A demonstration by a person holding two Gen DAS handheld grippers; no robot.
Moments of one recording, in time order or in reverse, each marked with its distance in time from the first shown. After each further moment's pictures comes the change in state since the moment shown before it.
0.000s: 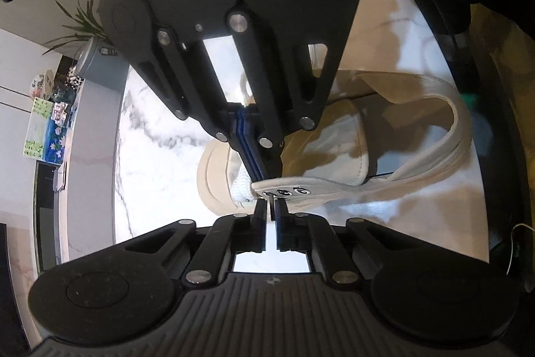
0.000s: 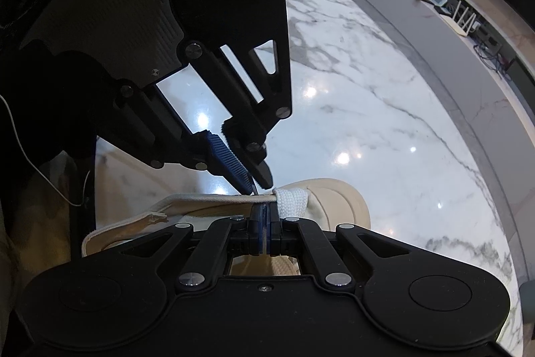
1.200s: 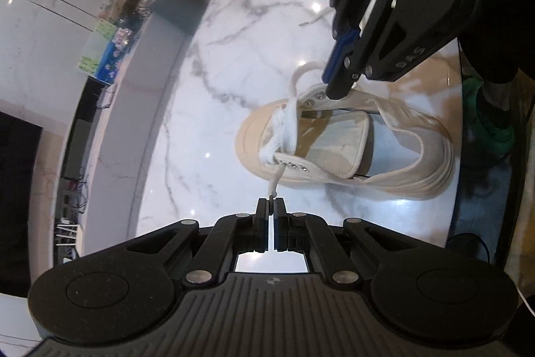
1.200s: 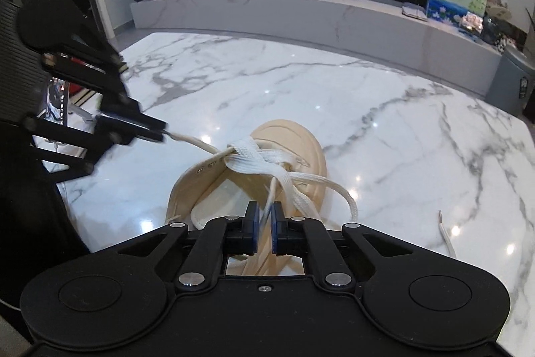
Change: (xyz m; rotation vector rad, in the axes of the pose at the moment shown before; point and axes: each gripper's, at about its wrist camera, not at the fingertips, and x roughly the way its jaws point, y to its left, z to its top) left arm -0.104 -0.017 0.013 -0.309 0.121 0.170; right arm -0.054 0.051 -0.061 0.753 -0.163 -0.299
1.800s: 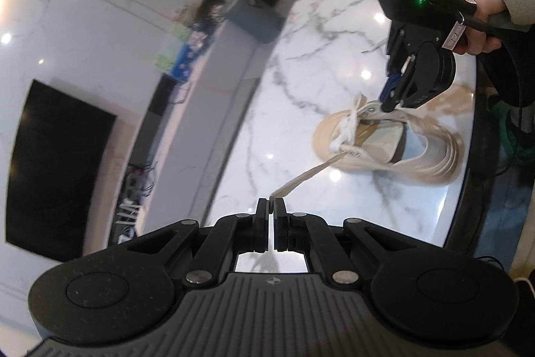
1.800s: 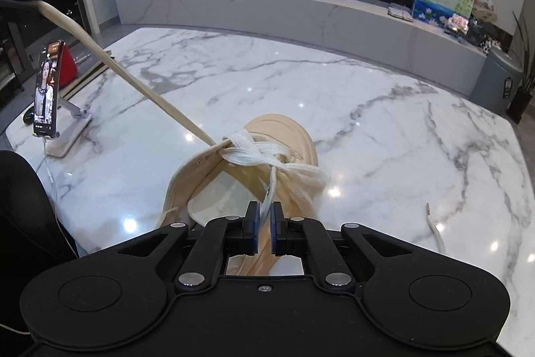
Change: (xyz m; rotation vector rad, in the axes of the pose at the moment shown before) left arm -0.116 0.014 -0.019 -0.105 -0.011 0.233; right arm -0.002 0.015 -0.006 -0.004 0.010 -0.057
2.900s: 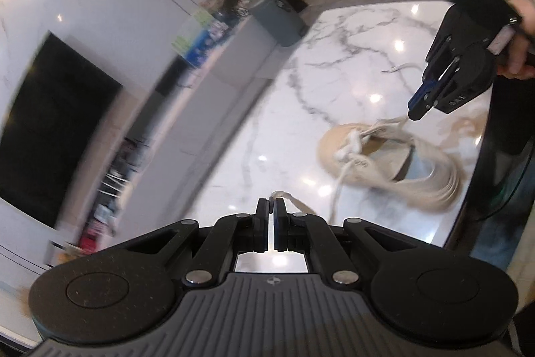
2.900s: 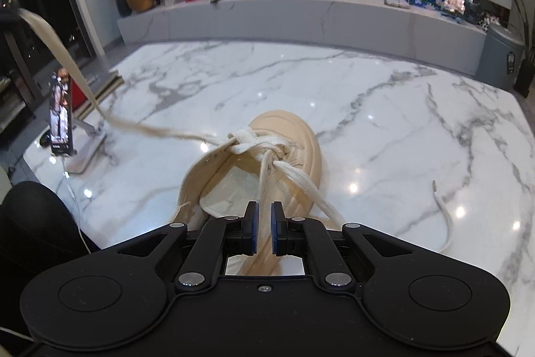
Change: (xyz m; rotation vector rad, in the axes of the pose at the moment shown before) left arm 0.035 0.011 -0.009 -0.229 -0.021 -0.086; right arm -0.029 -0.019 -0.018 0.079 -0.032 0.043
